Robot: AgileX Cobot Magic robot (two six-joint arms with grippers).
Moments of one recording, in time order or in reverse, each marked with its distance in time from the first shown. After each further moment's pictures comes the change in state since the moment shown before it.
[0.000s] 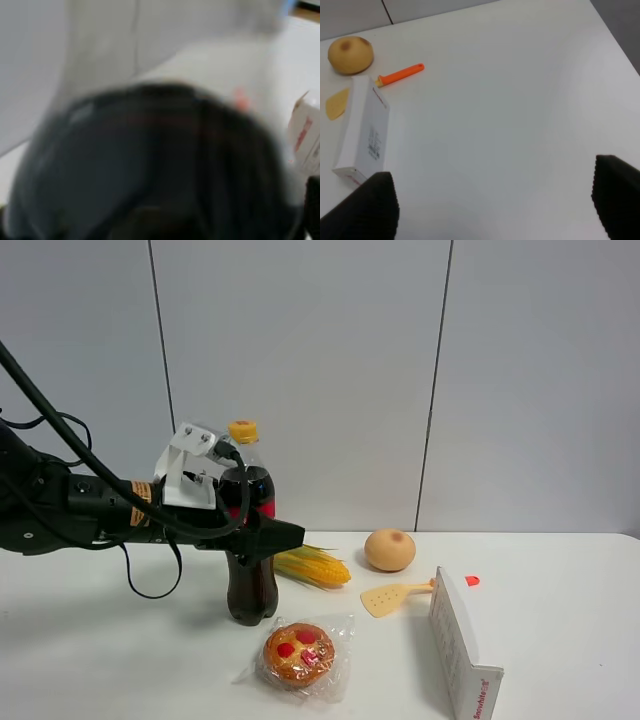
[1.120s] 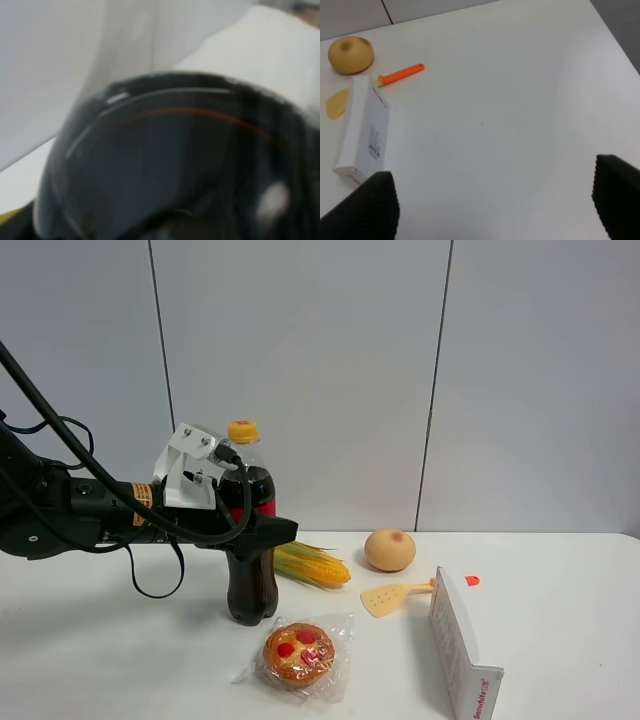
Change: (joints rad) left arm 0.000 0.010 0.000 -0.066 -0.009 0.081; right arm 0.000 0.000 0.000 0.000 0.000 0.000
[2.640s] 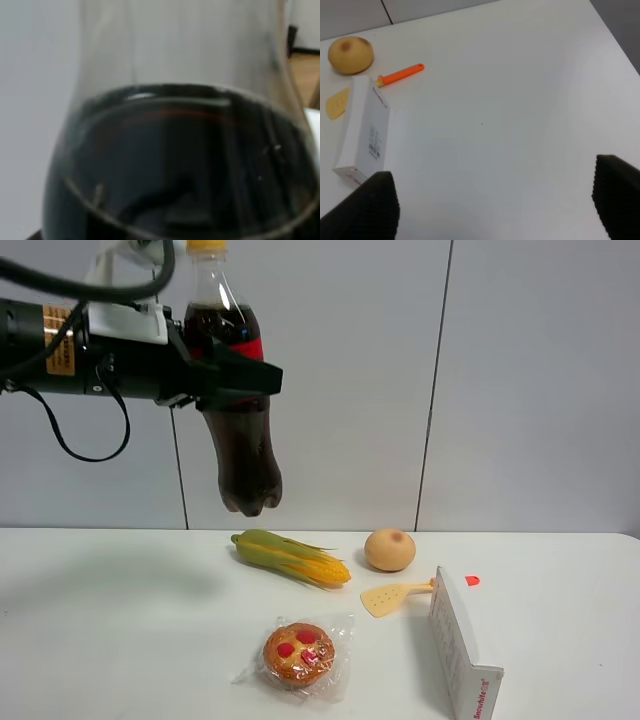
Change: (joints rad) left arm -0.007 -0.479 0.004 0.278 0.091 -0.339; right arm 0.000 0.000 0.000 0.000 0.000 0.000
